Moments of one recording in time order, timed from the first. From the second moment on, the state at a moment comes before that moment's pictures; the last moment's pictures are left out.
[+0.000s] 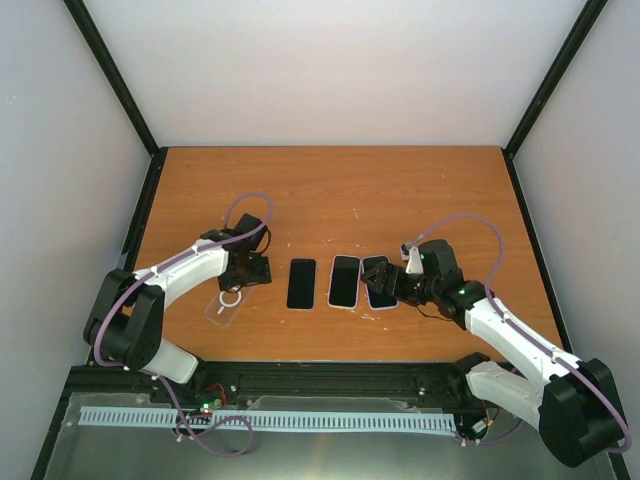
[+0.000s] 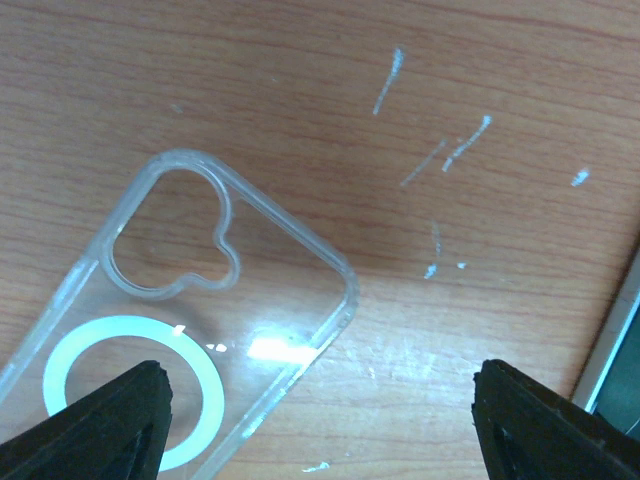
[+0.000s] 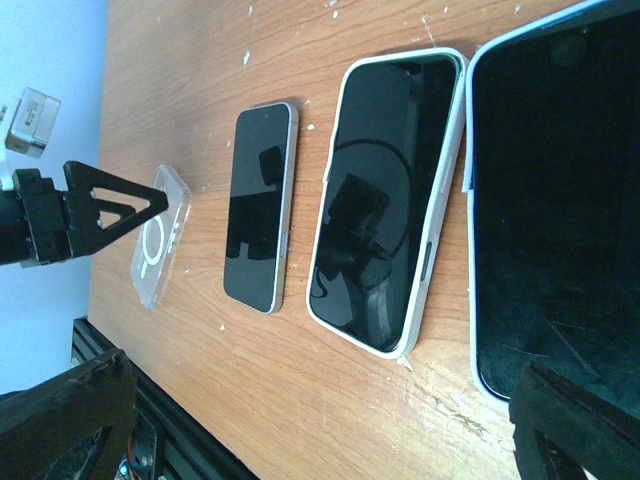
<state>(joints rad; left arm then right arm) -0.45 1.48 0.88 -0.76 -0.12 -0.65 0.43 0.99 0.50 -0.27 -0.48 0.72</state>
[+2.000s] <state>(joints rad) -0.36 1.62 0.94 -0.67 -0.01 -0.51 0.50 1.02 0.51 -0.24 -0.48 0.73</state>
